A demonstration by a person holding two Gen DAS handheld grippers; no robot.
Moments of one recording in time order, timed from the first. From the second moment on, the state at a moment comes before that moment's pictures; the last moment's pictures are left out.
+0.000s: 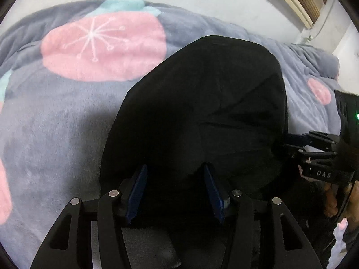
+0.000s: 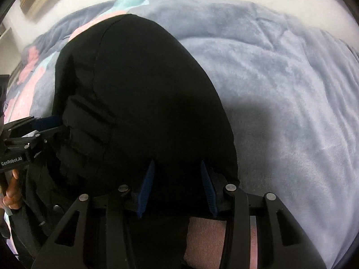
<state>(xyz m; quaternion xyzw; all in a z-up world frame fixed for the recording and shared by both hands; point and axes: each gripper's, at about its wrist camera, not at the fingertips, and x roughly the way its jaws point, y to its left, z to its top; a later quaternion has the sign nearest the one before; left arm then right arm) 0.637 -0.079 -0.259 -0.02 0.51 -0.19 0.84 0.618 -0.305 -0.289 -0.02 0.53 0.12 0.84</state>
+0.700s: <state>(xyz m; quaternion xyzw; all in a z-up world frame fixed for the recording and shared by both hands) 0.704 -0.026 -0.237 -0.16 0.55 -0.23 0.79 0.671 -0.368 -0.285 0.10 0.56 0.15 0.81</state>
